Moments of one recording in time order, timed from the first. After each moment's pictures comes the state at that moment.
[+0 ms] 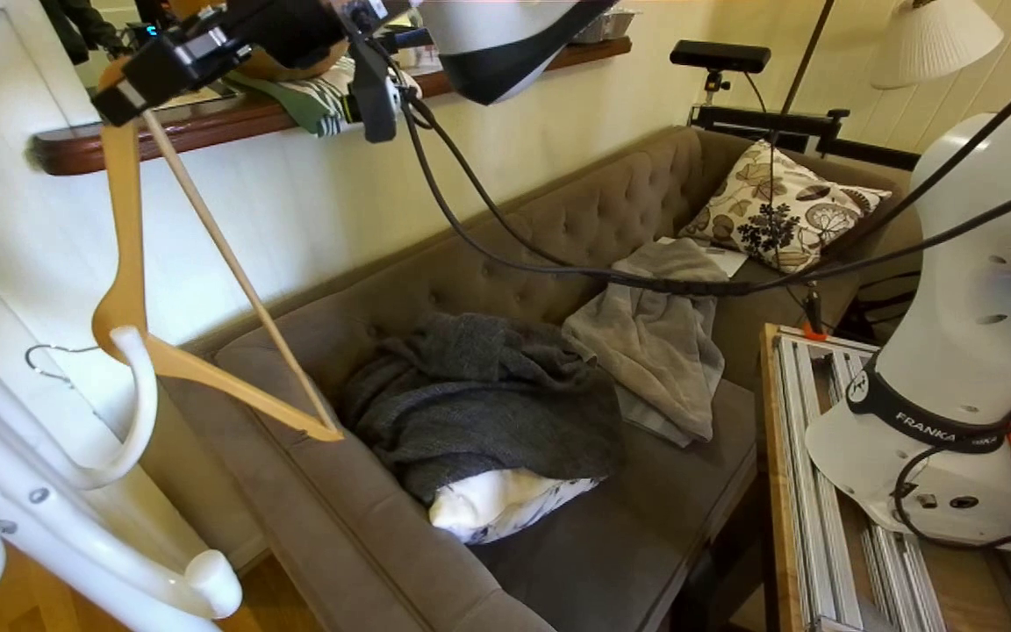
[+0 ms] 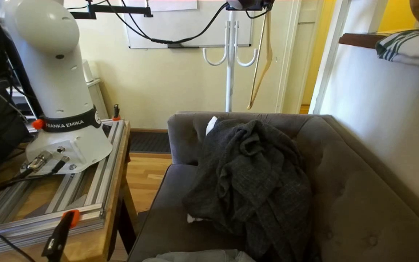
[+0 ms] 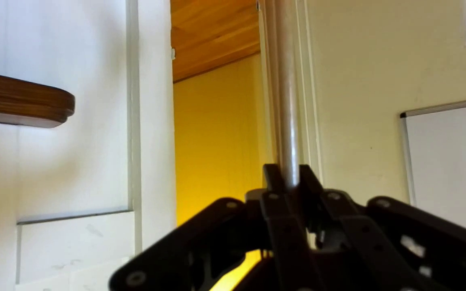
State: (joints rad) arm 0.55 0.30 -0.56 -1.84 -1.45 3.73 1.35
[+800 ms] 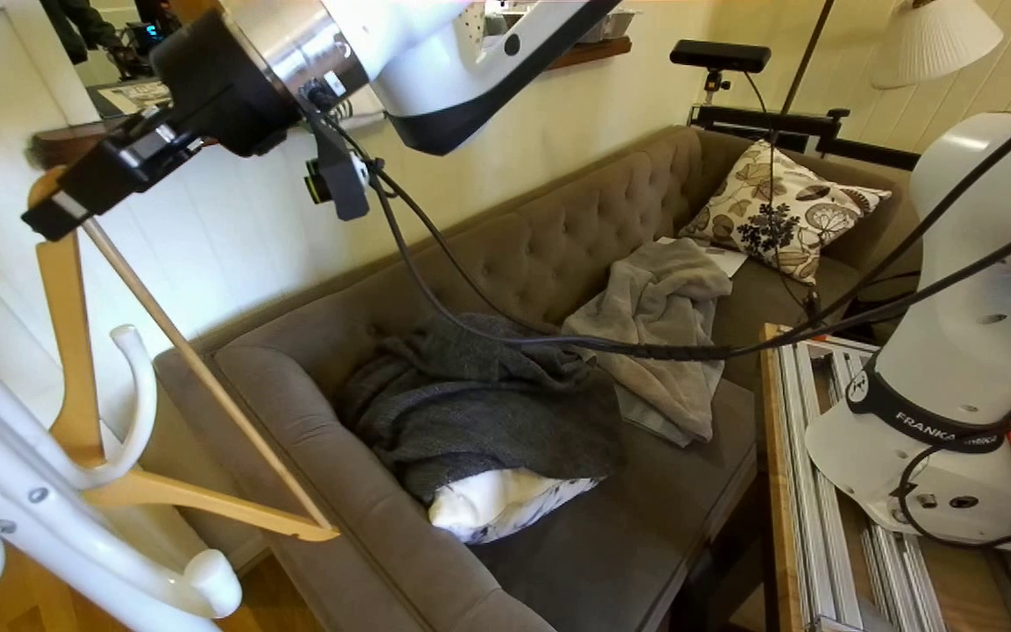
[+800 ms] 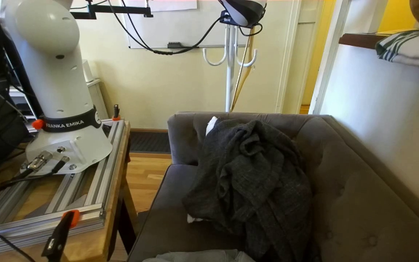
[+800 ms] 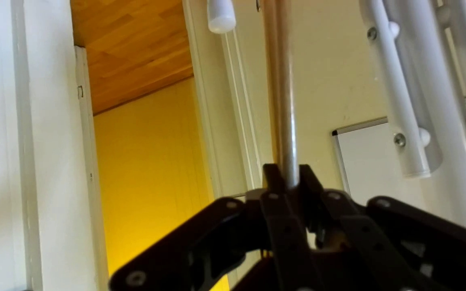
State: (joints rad) arm 0.55 0.47 -0.50 -1.70 -1.48 3.86 1.48
